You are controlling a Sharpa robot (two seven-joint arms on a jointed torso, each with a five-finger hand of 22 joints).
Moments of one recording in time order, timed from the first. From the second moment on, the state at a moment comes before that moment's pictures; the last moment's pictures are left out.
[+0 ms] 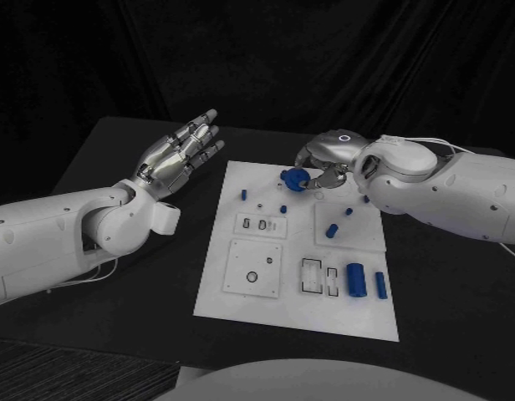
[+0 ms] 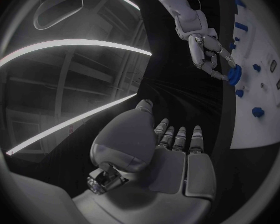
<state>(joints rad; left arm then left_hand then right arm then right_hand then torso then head) 1.26 -0.92 -0.21 1.50 0.01 0.05 0.68 1.38 0.27 -0.17 0.28 0.58 0.20 0.00 0.02 0.03 0.00 -0.02 0.00 0.00 0.00 0.04 0.00 0.00 0.16 0.00 0.14 0.00 0.00 1.36 -0.62 -0.21 1.28 -1.66 -0.28 -0.01 1.29 -0.08 0.17 0.11 0.50 0.91 0.09 0.23 0.30 1.46 0.00 1.57 1.31 1.47 -0.07 1.57 1.31 0.03 1.47 0.04 1.49 1.31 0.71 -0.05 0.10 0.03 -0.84</state>
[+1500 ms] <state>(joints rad) 1.26 -0.91 -0.21 1.49 0.01 0.06 0.68 1.39 0.27 -0.17 0.28 0.58 0.20 0.00 0.02 0.03 0.00 -0.02 0.00 0.00 0.00 0.04 0.00 0.00 0.16 0.00 0.15 0.00 0.00 1.33 -0.51 -0.21 1.20 -1.66 -0.23 0.02 1.27 -0.09 0.22 0.09 0.48 0.68 0.07 0.11 0.34 1.47 -0.01 1.57 1.31 1.47 -0.07 1.57 1.31 0.03 1.46 0.05 1.48 1.31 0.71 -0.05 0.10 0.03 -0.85</state>
